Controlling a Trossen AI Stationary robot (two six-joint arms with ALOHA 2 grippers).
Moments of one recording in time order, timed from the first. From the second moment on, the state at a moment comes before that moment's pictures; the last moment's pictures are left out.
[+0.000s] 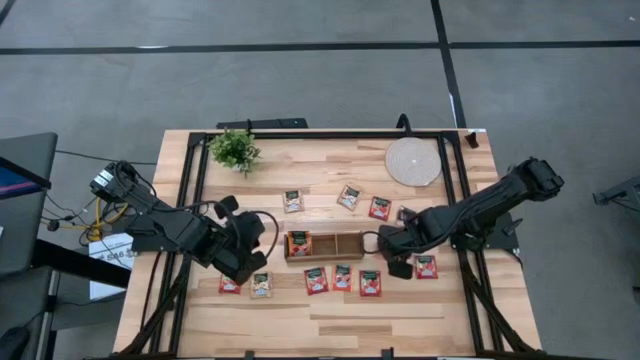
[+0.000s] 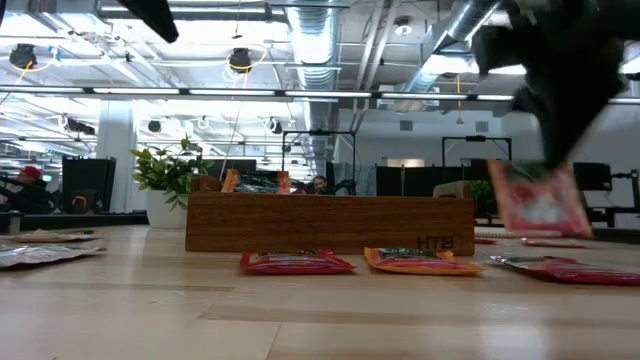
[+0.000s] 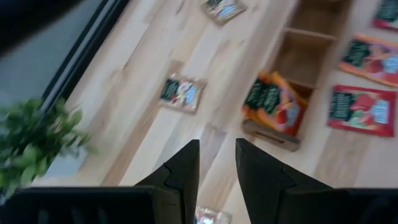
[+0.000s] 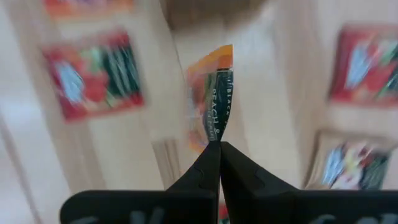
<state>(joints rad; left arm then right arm) -0.54 1.42 1.33 -1.25 -0.70 -0.87 0.37 1.43 0.97 -0.91 0.11 0.52</state>
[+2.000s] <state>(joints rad) -0.17 1.47 1.33 -0.39 -0.18 -0.26 0.32 1.43 1.34 -0.59 0.37 0.15</state>
